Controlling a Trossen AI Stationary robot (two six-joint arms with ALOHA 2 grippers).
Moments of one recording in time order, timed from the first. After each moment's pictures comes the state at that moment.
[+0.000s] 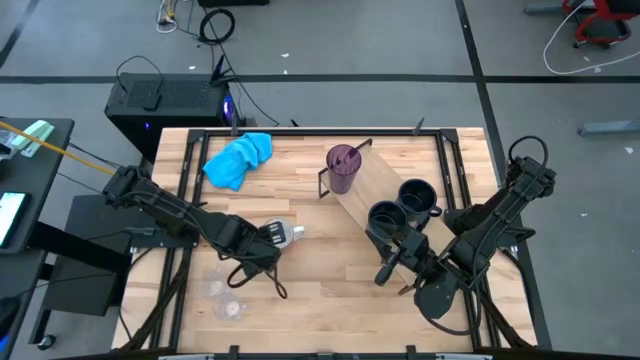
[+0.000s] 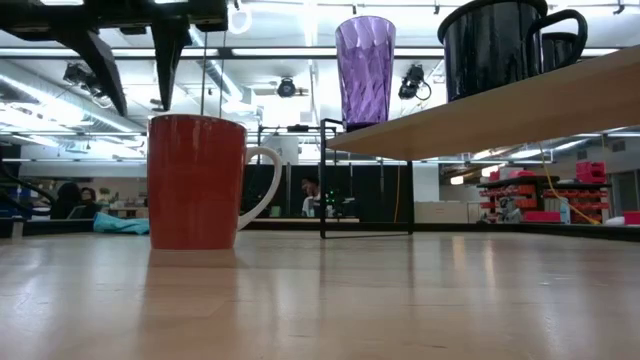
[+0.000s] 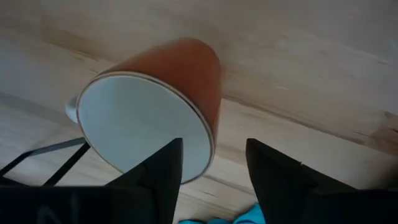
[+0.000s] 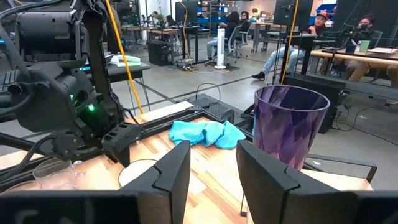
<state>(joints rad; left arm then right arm) -0.41 1.56 1.27 -1.19 -0.34 0.90 0.77 1.48 1.29 -0.56 1.41 0.76</state>
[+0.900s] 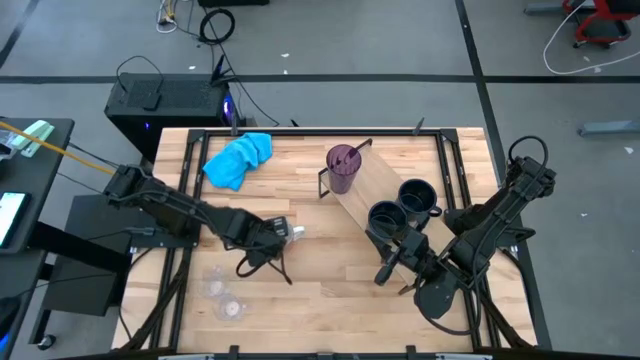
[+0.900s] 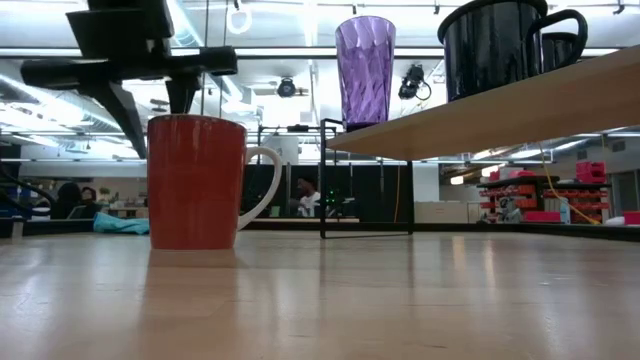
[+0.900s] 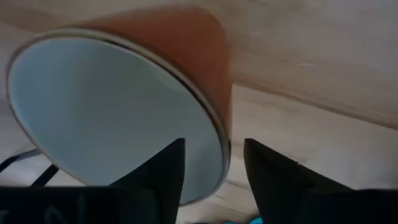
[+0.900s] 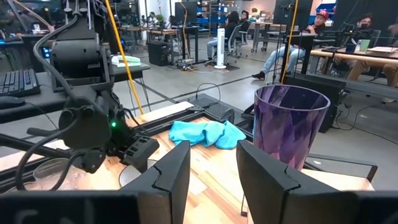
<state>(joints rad) -0.32 1.56 1.12 -1.03 -0.36 1.04 0.77 1.48 1.29 -0.56 1.41 0.76</state>
